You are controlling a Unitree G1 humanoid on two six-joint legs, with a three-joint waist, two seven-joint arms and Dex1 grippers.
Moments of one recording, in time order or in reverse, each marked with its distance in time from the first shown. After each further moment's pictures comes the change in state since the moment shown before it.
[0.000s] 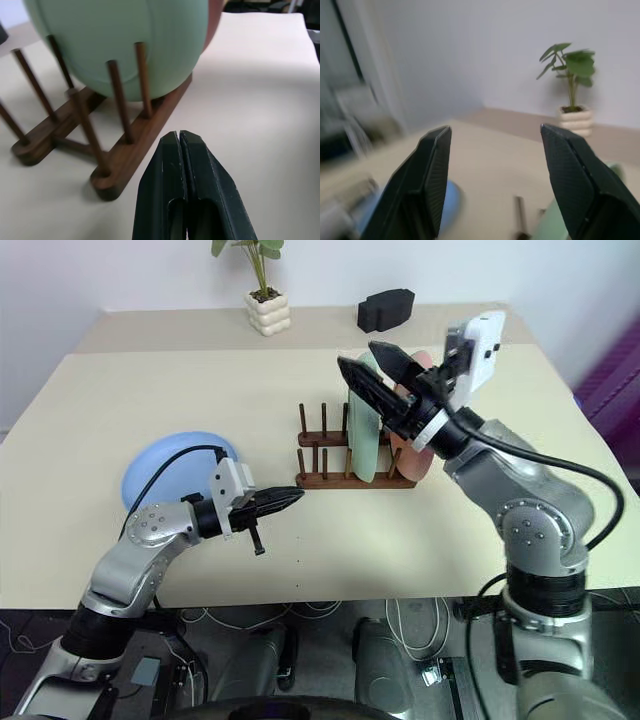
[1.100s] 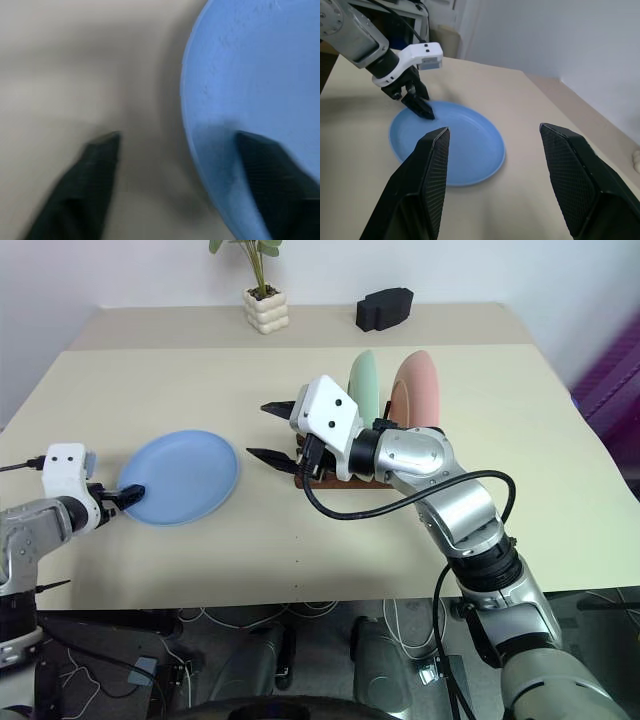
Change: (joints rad) left arm -0.036 0.187 0.504 0.149 -0.021 0.799 0.540; right arm -0.118 0.181 0.329 0.121 -0.515 -0.167 0.368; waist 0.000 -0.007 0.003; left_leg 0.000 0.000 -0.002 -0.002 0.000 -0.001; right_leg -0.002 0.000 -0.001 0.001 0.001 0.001
